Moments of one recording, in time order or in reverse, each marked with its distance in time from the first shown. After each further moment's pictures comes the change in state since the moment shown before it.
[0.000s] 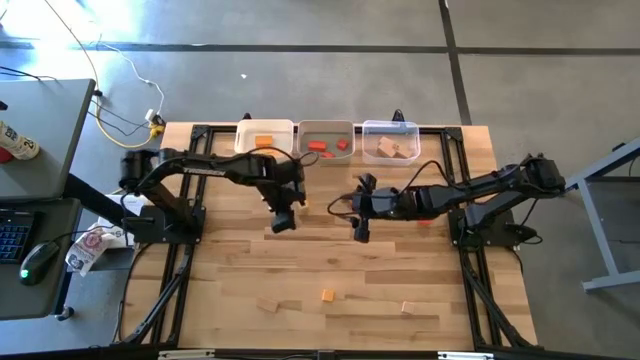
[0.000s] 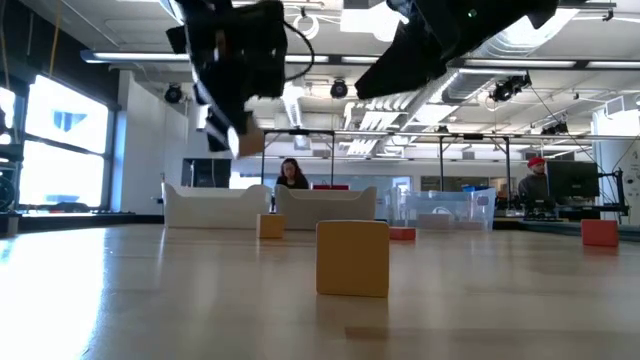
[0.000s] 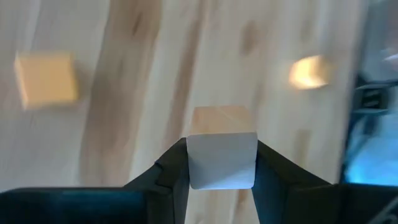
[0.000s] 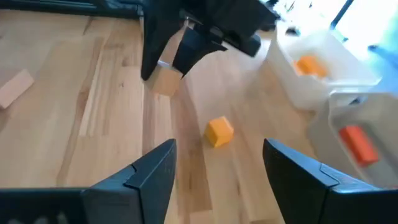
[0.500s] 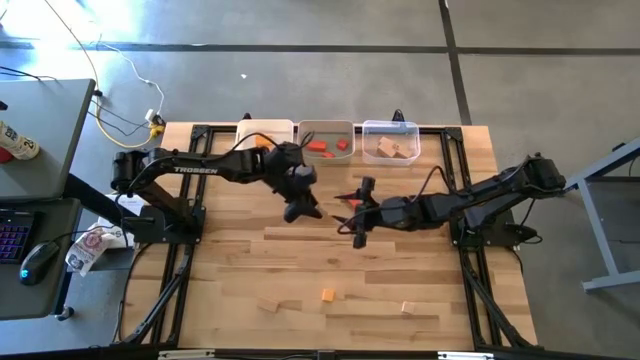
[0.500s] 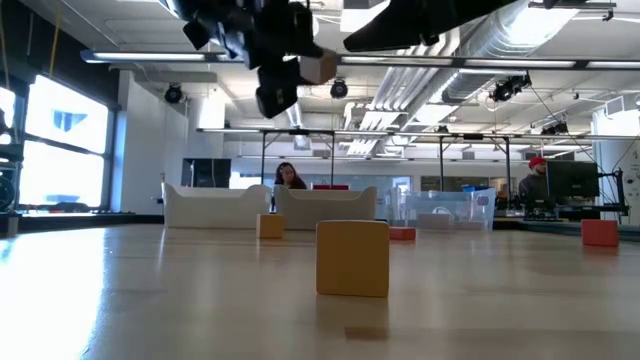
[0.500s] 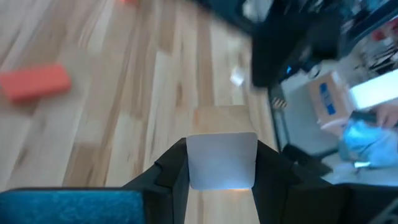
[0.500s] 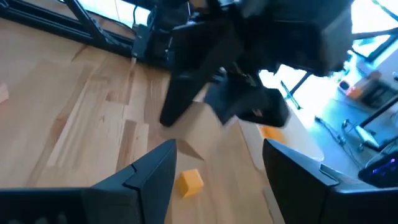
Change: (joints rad) left arm 0.007 -0.060 0.000 0.459 0.094 -0.159; right arm 0.101 0.001 0.000 0.204 0.171 -0.285
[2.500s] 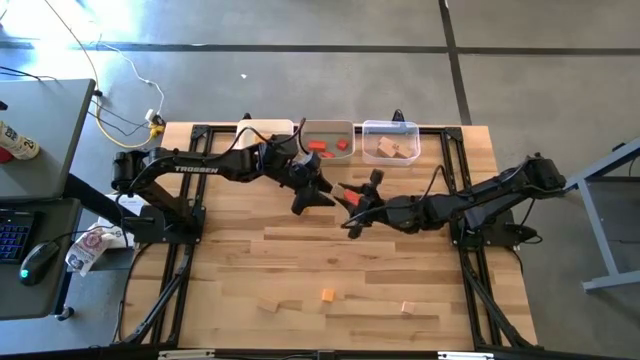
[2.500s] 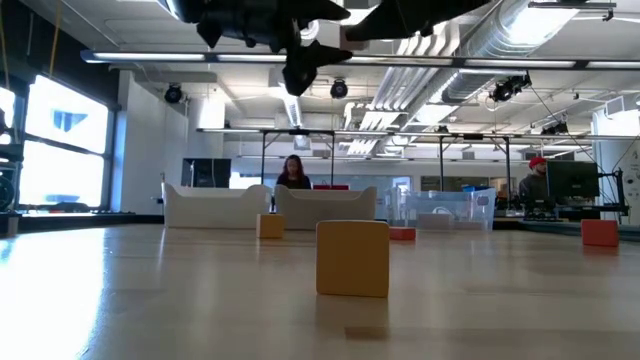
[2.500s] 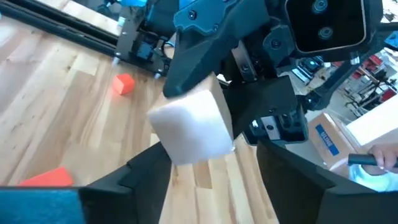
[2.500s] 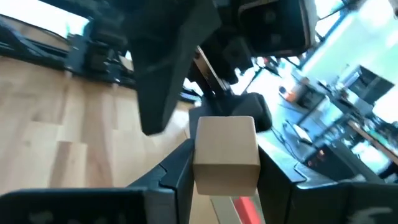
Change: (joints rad) left arm 0.011 0.002 0.000 0.311 -0.042 -0.034; right arm 0.001 0.000 0.001 0.119 0.229 -0.084
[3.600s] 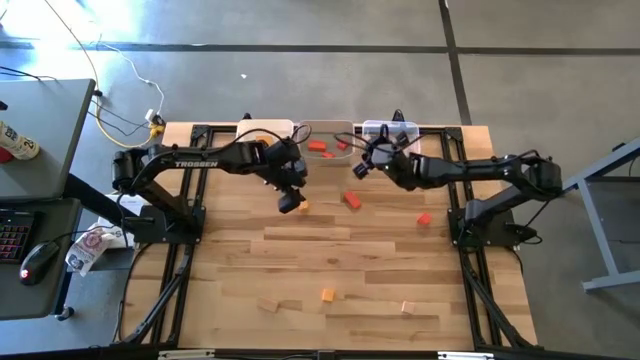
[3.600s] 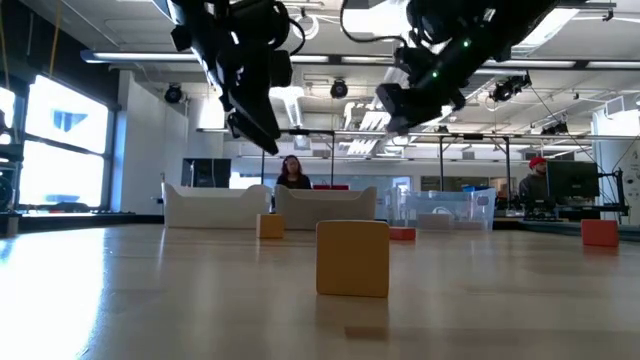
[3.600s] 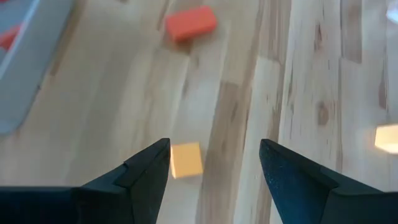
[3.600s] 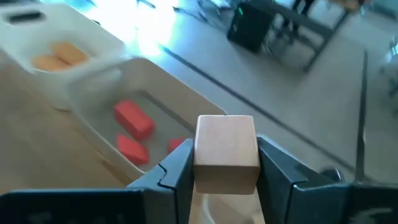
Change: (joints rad) left arm 0.080 0.000 0.000 -0.617 -0.299 0.326; right arm -0.473 0.000 0.000 -0.362 0.023 0.519
